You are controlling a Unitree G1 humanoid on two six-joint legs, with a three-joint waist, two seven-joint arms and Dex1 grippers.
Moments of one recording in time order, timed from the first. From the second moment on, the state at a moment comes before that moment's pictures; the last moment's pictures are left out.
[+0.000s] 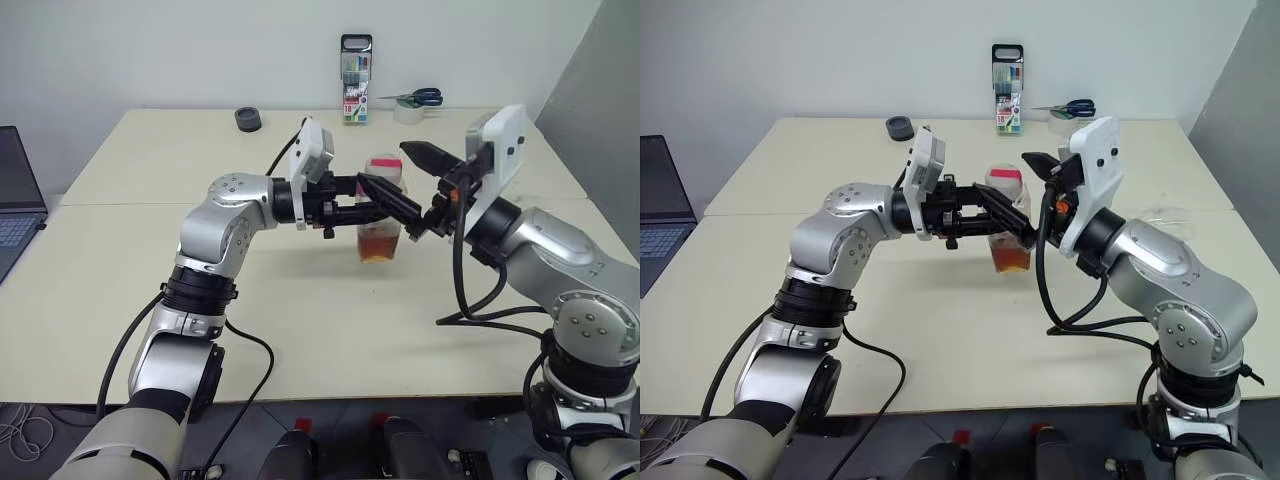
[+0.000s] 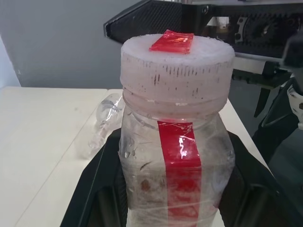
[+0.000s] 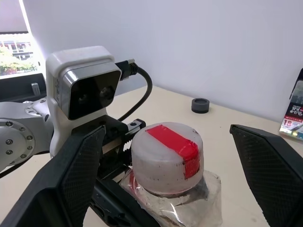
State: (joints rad) left arm -0.92 0.38 -0.11 0.20 -0.44 0.47 -1.17; right arm -0.66 -0.41 -0.10 -0.65 0.81 0.99 0.18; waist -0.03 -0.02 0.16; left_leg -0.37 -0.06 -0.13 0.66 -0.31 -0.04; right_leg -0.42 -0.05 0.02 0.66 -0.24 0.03
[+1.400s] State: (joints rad) left arm -0.95 0.37 -0.13 0.17 -0.45 0.49 -1.21; right arm -0.81 -0.70 -0.06 -0.24 0.85 0.86 0.87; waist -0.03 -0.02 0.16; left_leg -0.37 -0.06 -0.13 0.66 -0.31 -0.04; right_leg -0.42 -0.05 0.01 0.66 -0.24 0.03
